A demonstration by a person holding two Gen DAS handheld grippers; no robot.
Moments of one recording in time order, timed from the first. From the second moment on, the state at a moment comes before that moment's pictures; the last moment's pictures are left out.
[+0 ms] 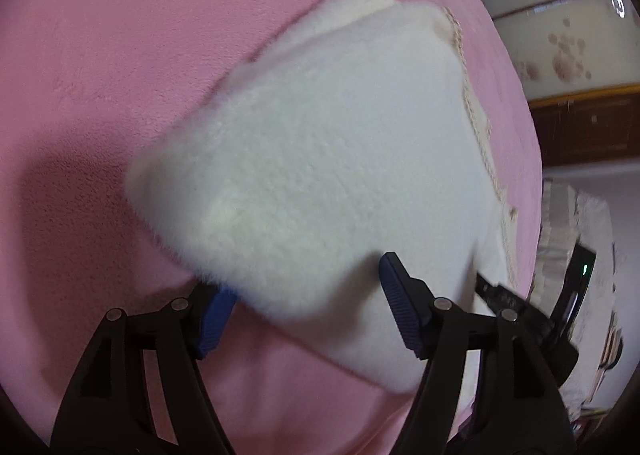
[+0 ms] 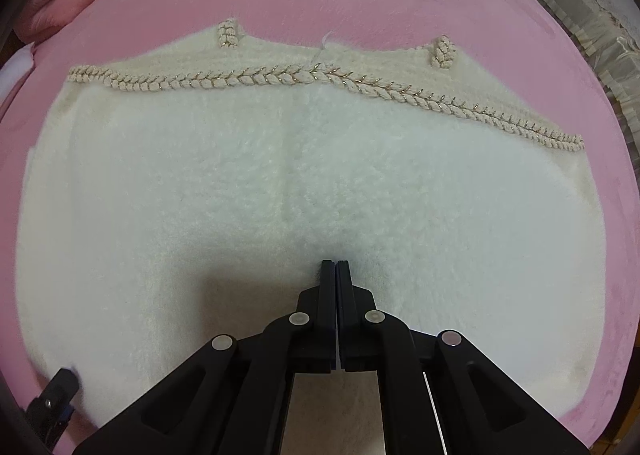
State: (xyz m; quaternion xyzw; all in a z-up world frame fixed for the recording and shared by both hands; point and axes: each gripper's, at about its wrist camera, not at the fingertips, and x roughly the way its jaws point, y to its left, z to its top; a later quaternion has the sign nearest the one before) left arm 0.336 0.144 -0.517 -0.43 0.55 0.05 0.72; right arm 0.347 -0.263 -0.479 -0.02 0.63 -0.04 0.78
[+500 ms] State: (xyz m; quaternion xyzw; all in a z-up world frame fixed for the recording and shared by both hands) left arm 0.356 0.149 -0.507 -0.41 0.50 0.10 0.76; right arm 0.338 -0.288 -0.481 0.01 0.61 -0.03 0.79
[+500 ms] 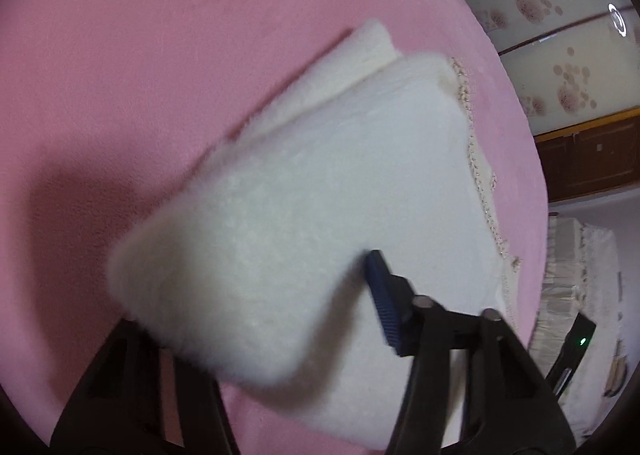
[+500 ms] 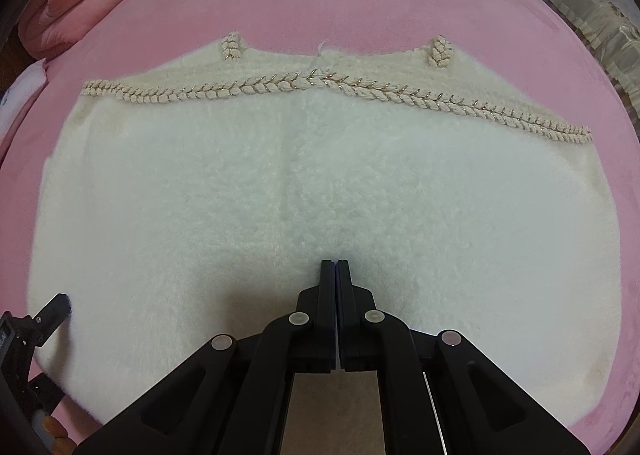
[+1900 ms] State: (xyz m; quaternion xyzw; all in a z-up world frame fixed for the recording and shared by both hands) left arm 0.345 0.022 -0.328 -0.12 0.48 0.00 0.87; right arm 0.293 -0.389 -0.475 0.22 0.57 0.04 0.79
